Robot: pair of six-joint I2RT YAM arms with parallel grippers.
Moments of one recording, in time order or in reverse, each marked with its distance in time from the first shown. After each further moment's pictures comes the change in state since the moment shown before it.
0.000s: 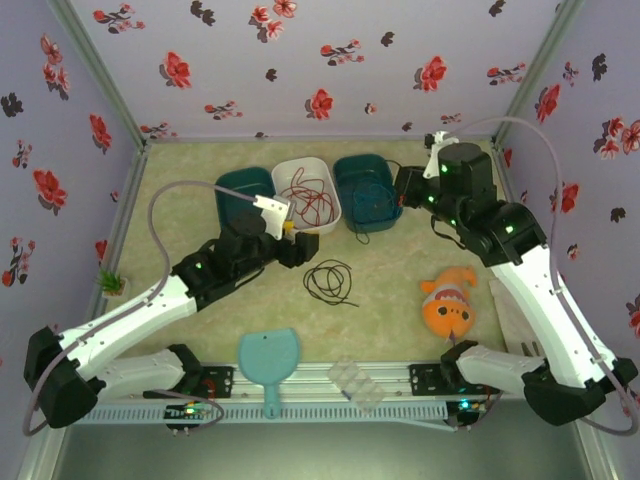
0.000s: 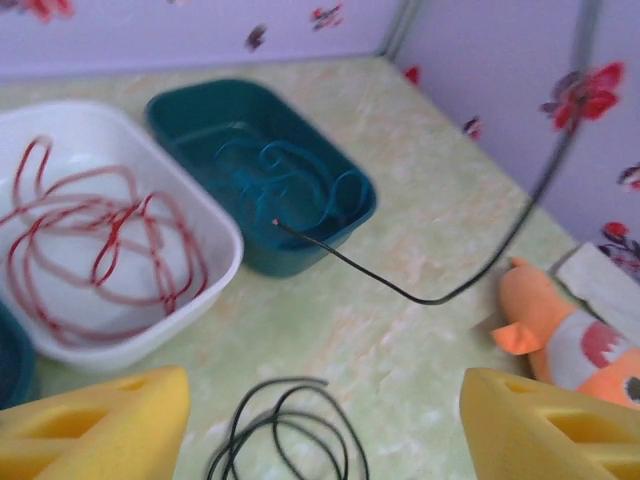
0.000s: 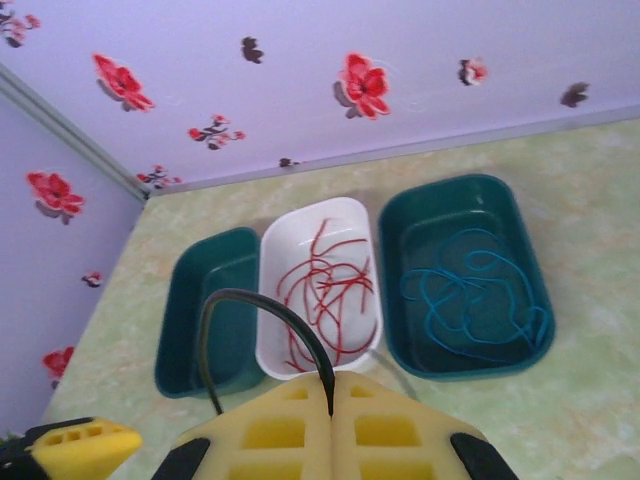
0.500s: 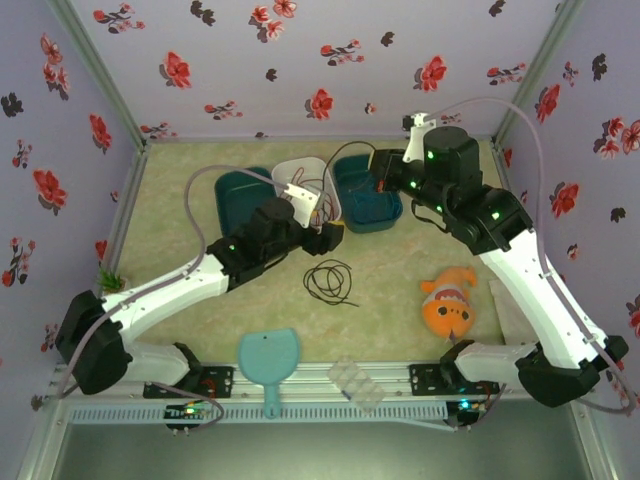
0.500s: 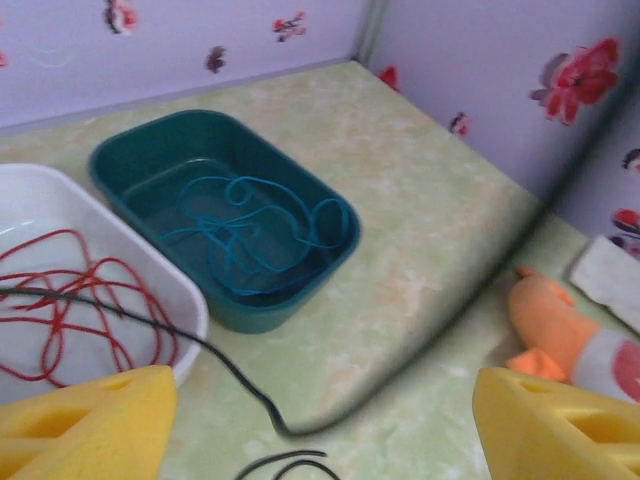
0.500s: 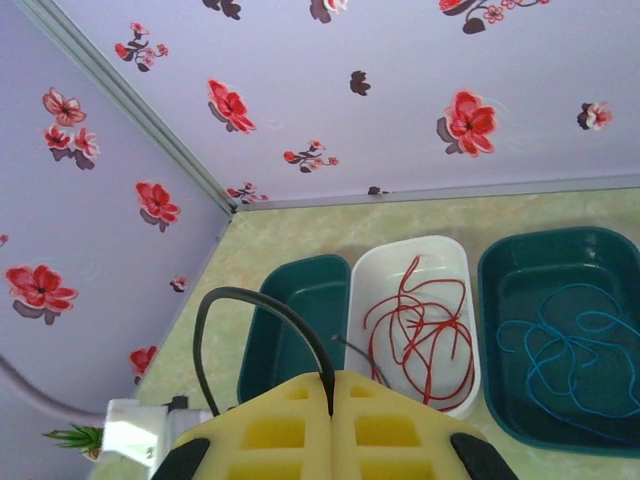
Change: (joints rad) left arm -0.001 0.246 0.106 0.125 -0.019 0.087; right arm 0.081 0.090 0.106 0.098 -0.047 0.000
